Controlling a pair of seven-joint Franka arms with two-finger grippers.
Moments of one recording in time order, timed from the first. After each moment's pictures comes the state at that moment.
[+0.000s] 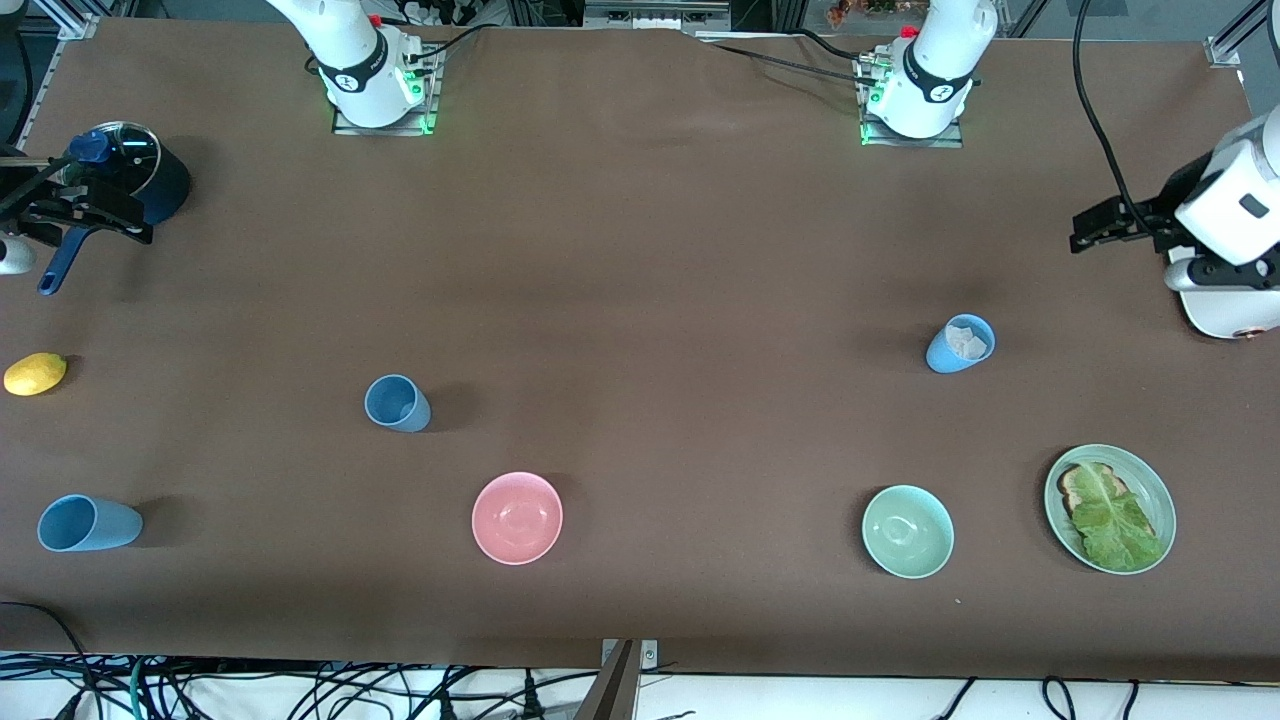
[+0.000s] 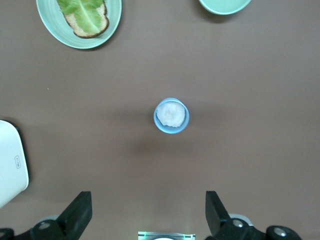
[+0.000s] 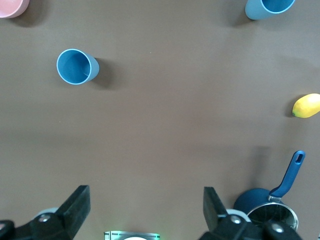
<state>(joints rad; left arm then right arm) 0.05 0.04 -0.01 -1.66 0.02 1.53 0.01 0.01 0.06 -0.06 -1.54 -0.04 1.49 -0.11</state>
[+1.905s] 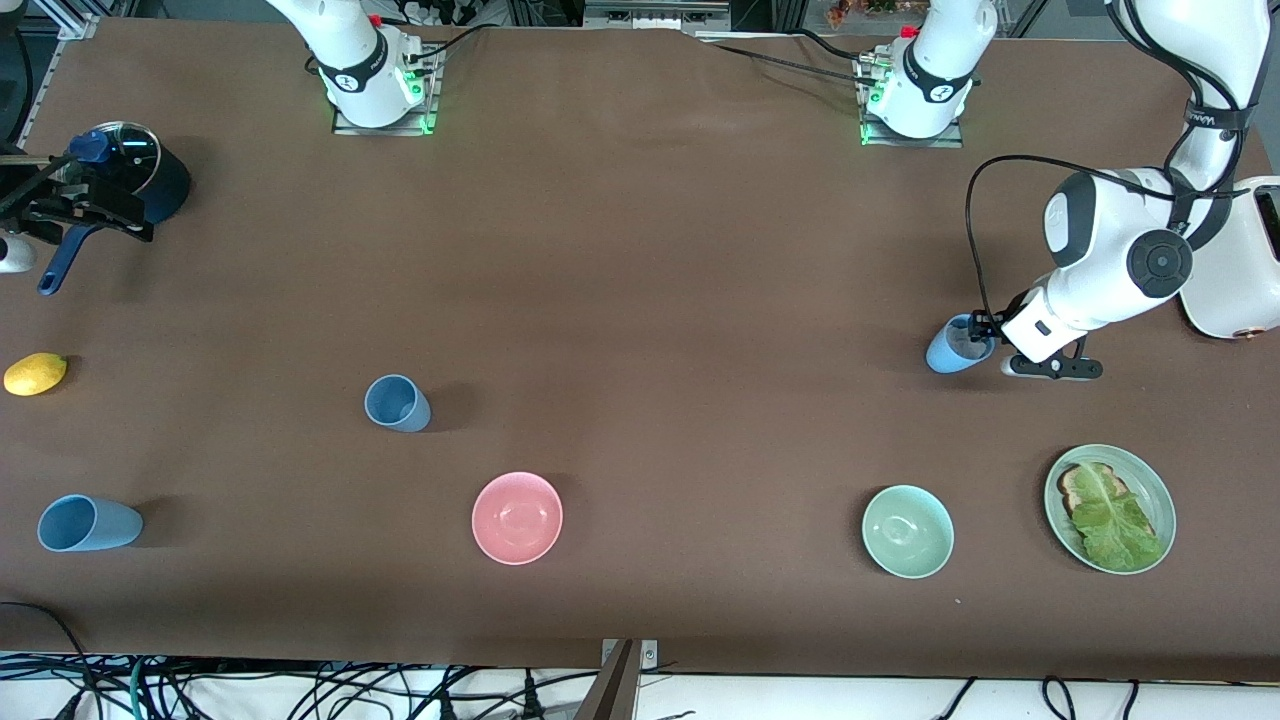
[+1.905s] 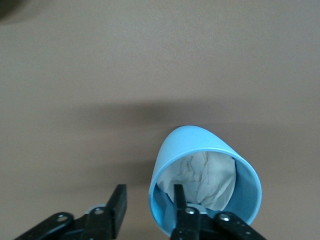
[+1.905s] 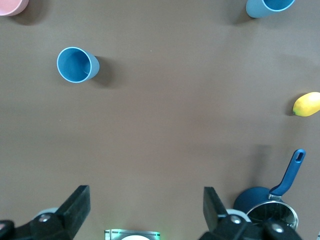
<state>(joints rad) 0.11 0.24 -0.04 -2.23 0.03 2.33 0.09 0.01 0.06 -0.06 -1.54 -0.04 1.48 -0.11</state>
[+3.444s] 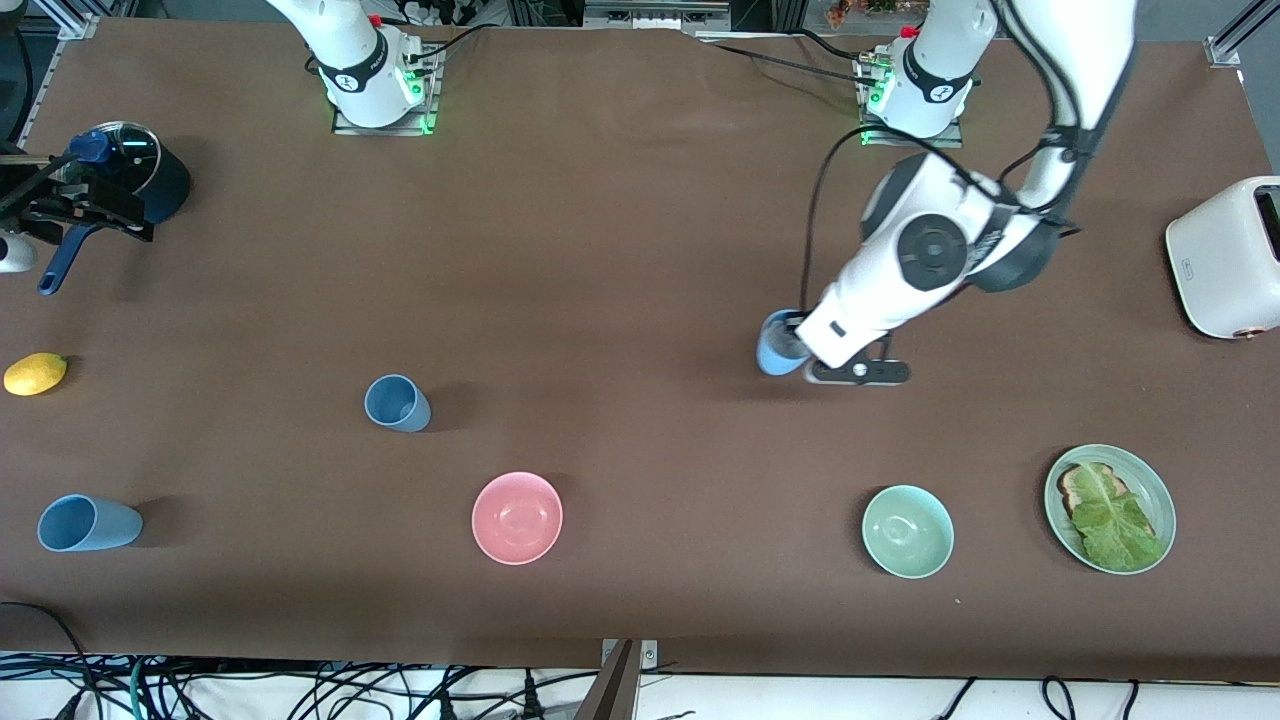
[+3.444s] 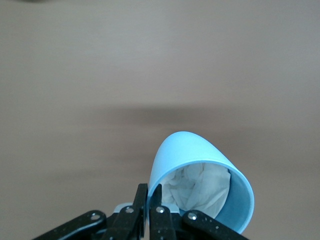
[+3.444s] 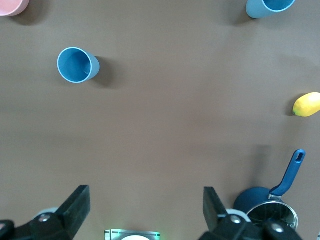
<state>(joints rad) -0.10 0.44 -0.42 -1.75 0.03 2.10 -0.60 0.01 0.06 -0.06 -1.54 -0.04 1.48 -0.11</state>
